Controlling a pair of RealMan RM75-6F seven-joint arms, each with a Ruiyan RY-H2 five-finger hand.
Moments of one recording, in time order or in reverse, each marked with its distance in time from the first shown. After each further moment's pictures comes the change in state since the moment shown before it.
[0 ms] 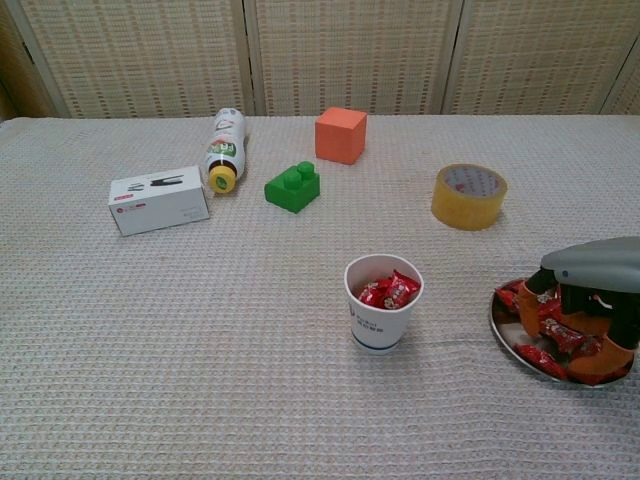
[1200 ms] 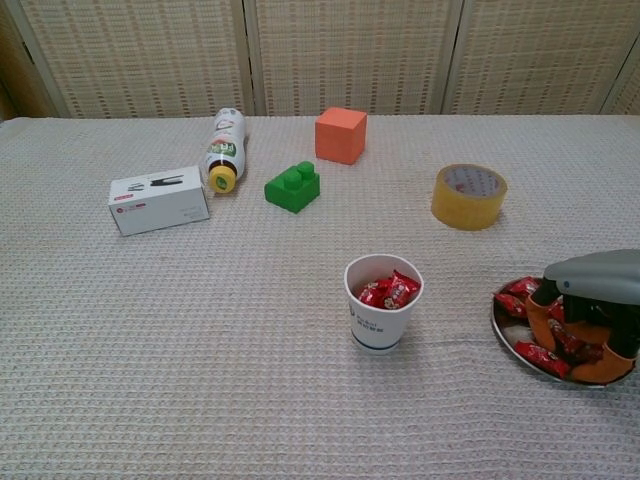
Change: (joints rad) left arm 0.000 -0.001 0.001 0.000 0.003 0.000 0.000; right arm -0.013 -0.043 -0.008 0.073 0.003 -0.014 0.019
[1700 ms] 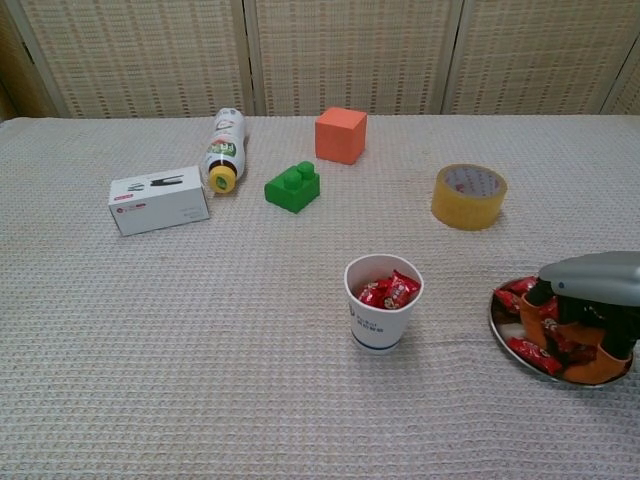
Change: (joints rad) left arm 0.001 0.000 0.000 0.000 0.000 0.002 0.000; right arm -0.015 -0.011 0.008 0.012 -0.047 -0.006 0.037
